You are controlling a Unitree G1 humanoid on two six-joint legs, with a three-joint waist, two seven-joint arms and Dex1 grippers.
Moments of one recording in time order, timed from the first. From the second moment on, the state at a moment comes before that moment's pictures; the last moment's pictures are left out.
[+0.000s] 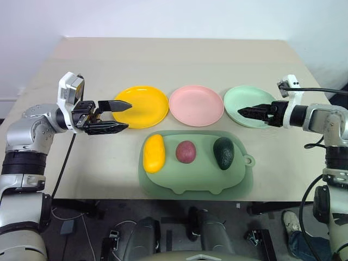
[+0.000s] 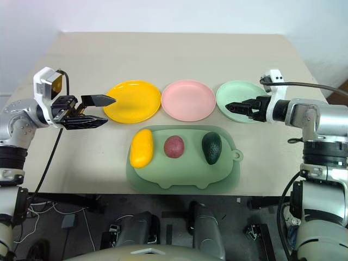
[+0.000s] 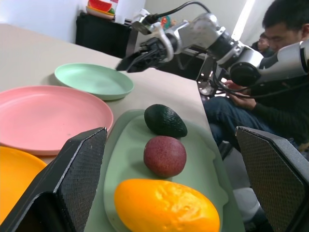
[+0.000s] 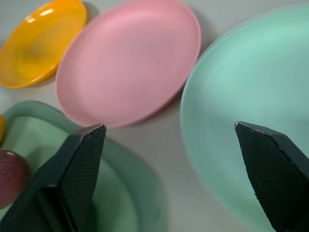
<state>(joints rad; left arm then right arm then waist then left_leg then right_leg) -0.71 0.82 0.01 0.42 -0.73 0.44 -1.61 -0.74 -0.75 -0.23 0.18 0.41 1.23 0.86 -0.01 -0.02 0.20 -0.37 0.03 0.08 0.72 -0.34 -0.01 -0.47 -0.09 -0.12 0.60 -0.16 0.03</state>
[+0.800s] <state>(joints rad) -0.70 0.80 -0.02 0.46 -0.73 0.44 -1.61 -0.52 -0.76 -0.30 -0.11 1.71 1.47 -0.40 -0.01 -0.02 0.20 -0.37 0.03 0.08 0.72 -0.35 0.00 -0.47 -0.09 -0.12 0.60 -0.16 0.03</state>
